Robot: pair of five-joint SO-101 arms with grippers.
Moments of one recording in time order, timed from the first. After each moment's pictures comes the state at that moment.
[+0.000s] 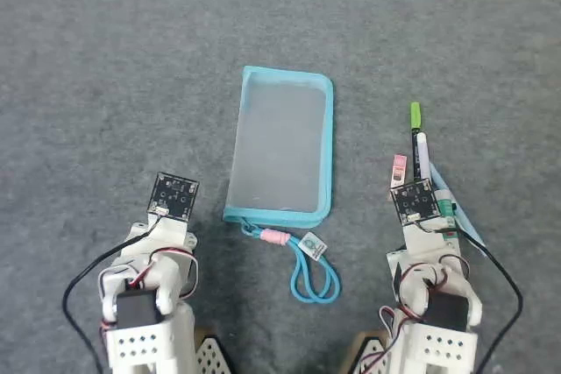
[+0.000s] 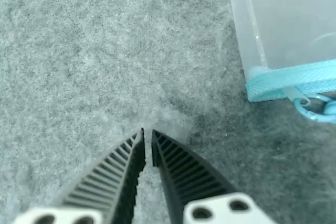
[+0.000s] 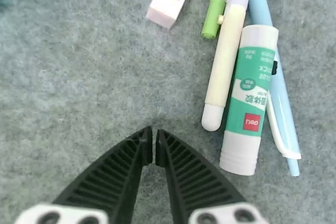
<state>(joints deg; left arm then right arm) -14.2 -103.0 96.9 72.6 -15.3 7.2 -102.7 95.3 74.3 24.7</state>
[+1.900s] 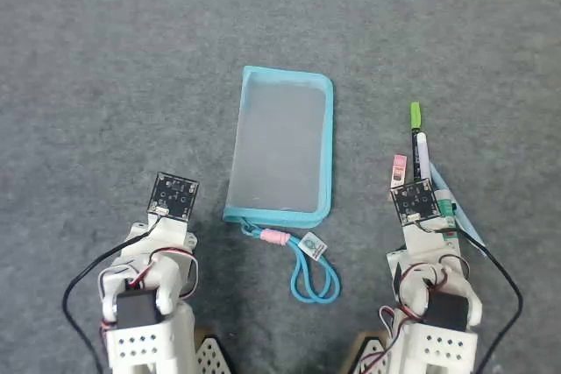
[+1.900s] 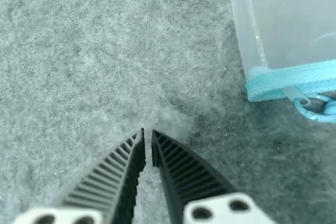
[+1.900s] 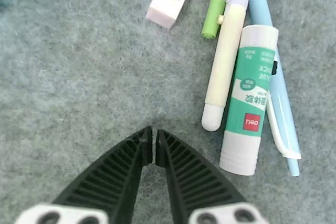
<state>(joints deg) -14.2 -103.0 96.9 72.6 -15.3 7.2 -102.7 95.3 74.3 24.7</state>
